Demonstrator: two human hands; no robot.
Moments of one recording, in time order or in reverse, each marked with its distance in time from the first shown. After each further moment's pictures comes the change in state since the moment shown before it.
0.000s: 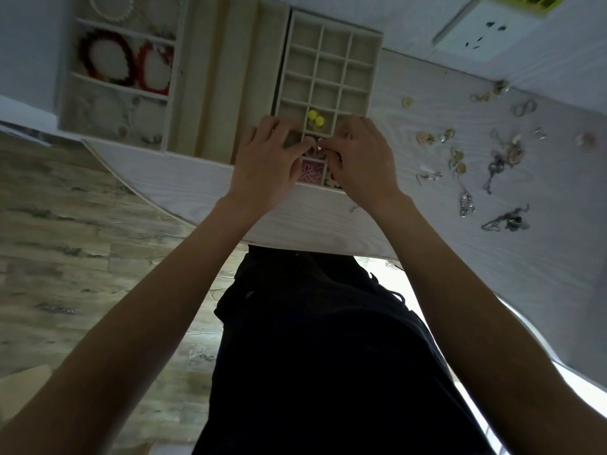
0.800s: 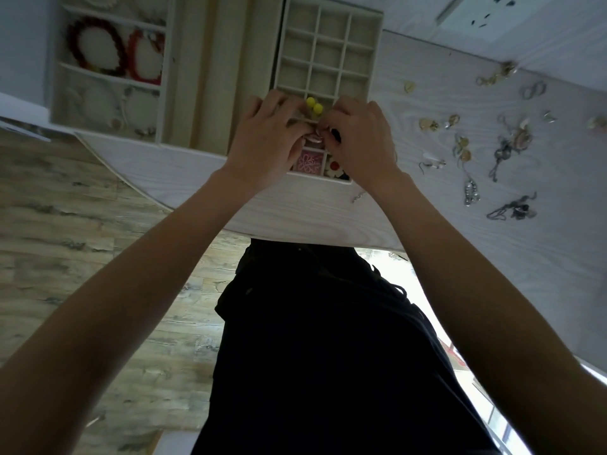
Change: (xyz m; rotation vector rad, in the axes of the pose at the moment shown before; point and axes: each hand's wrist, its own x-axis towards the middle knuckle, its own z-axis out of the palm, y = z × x) left_hand 0.019 -0.011 0.002 0.101 0.000 0.162; right_hand 0.016 0.008 0.006 0.016 0.033 -0.052
